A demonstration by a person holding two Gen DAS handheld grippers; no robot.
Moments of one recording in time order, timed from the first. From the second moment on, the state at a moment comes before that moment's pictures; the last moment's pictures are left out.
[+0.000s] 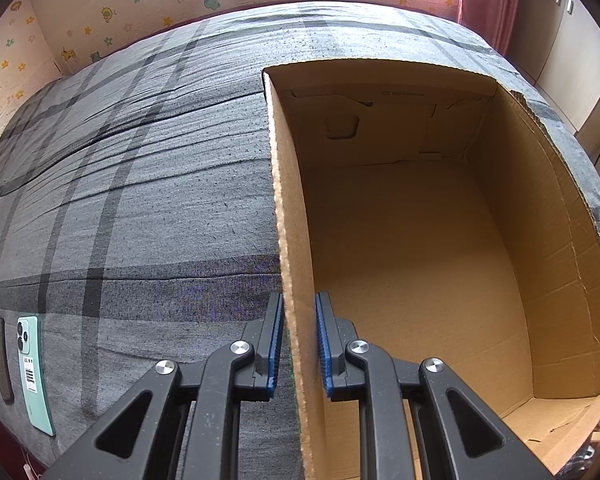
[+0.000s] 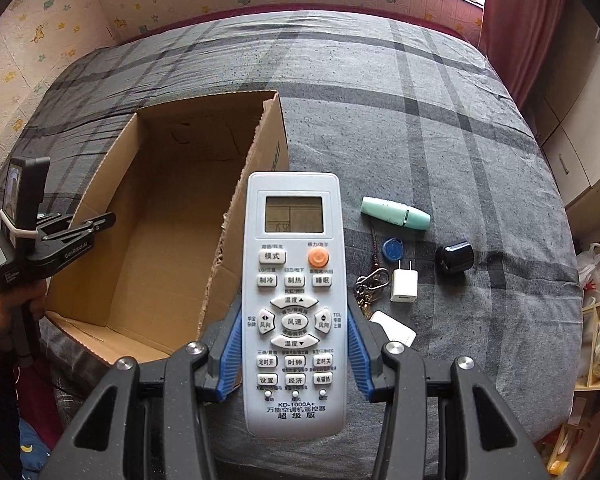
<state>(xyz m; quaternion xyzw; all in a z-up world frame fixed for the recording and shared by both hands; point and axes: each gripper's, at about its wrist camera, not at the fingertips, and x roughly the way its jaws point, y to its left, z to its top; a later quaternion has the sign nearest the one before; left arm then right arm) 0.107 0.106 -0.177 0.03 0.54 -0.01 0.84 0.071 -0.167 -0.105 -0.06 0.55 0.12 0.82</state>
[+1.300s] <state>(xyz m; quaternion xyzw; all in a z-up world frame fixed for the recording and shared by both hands) 0.108 0.104 -0.177 0.03 0.54 -0.01 0.84 0.159 -0.004 -0.173 -0.10 0.61 0.24 0.75</state>
